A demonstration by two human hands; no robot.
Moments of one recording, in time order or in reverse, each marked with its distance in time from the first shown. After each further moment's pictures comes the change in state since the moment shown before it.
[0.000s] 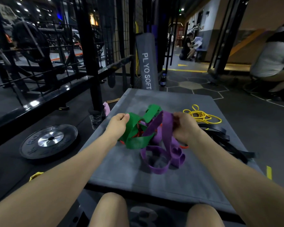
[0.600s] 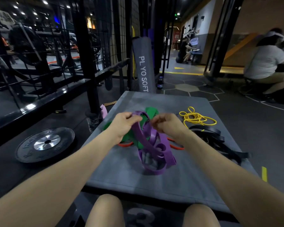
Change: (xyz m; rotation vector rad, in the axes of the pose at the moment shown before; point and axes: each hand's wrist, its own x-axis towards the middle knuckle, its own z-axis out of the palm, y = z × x) left_hand -0.021 0.039 0.014 -0.203 -0.233 0.010; right_hand -0.018 0.007 0.010 -0.965 -0.118 -0.368
